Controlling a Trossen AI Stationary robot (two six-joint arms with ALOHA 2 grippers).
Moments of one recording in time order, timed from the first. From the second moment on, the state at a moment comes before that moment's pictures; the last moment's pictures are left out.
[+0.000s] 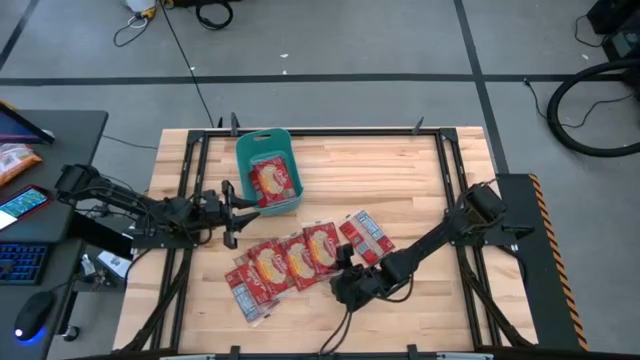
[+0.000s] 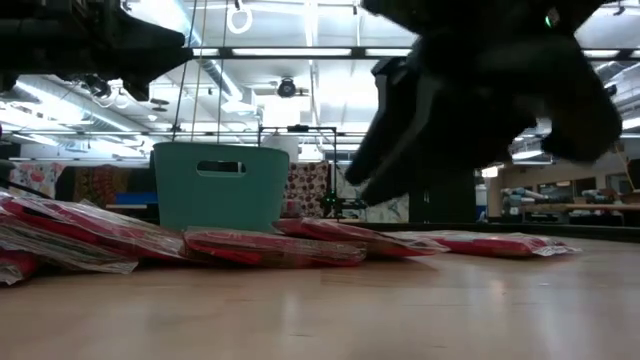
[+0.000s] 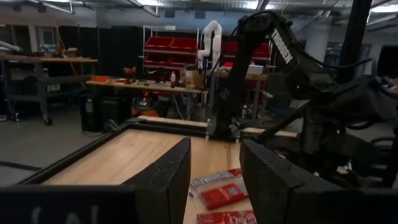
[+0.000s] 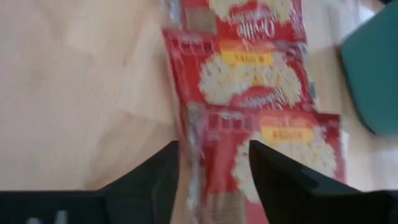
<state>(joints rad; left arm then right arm) -0.28 0.64 0.06 0.76 -0.47 -0.02 0.53 1.95 1.17 -0.17 0.55 0.03</state>
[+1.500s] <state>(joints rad) -0.28 0.65 0.06 0.77 -0.47 -0.02 0.43 1.91 1.33 -0.55 0.77 0.09</state>
